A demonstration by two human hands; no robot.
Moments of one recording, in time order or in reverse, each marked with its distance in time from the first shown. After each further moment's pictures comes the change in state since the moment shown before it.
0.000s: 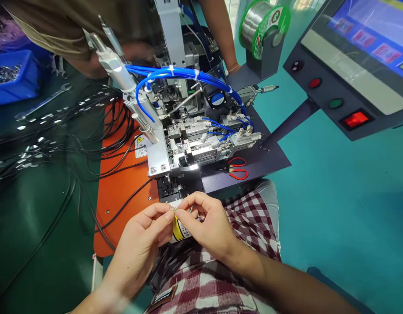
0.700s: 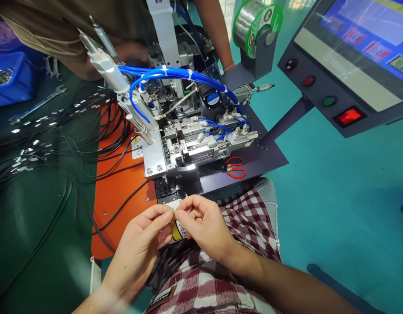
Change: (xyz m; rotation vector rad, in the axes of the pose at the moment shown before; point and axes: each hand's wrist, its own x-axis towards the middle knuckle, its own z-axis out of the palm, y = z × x) left_hand 0.002 -0.001 0.004 -0.101 -0.010 -0.047; right_hand -0.002 0.001 0.000 0.151 -0.048 0.145
